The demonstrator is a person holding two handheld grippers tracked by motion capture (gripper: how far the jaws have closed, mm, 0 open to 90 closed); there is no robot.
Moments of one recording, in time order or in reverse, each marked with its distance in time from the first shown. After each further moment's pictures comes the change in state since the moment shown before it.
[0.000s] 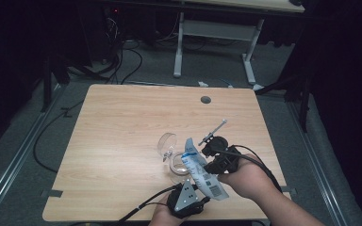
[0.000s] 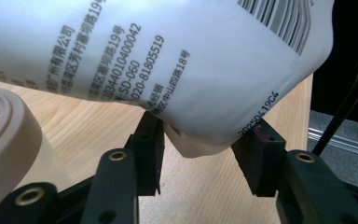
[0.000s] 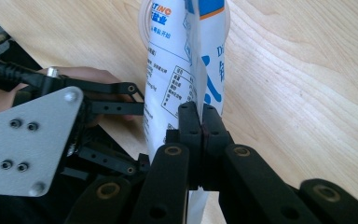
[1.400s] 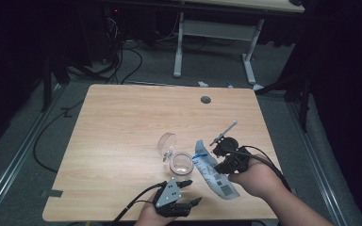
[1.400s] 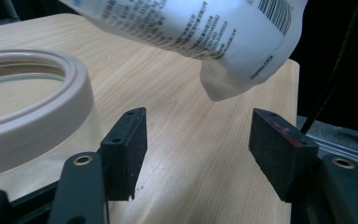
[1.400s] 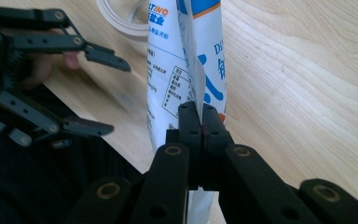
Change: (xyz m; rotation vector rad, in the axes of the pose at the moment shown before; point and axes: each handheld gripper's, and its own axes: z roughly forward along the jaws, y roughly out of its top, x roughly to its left) left arm 0.024 -0.015 -0.025 -0.009 -0.075 -0.056; right arm -0.024 -0.017 0.007 0.035 -0.013 0.035
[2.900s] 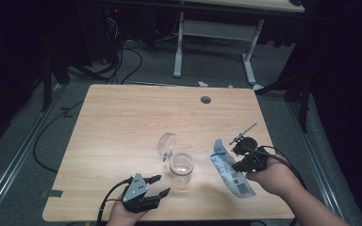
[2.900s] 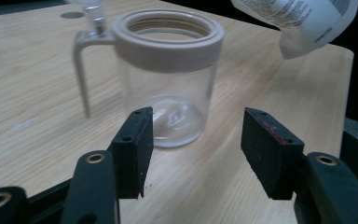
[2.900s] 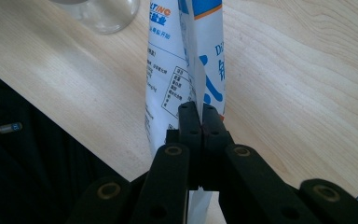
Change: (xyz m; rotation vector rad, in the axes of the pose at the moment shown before) left arm 0.037 -0.018 -0.068 0.038 0.146 -0.070; right arm -0.046 -0.031 0.006 0.008 -0.031 0.051
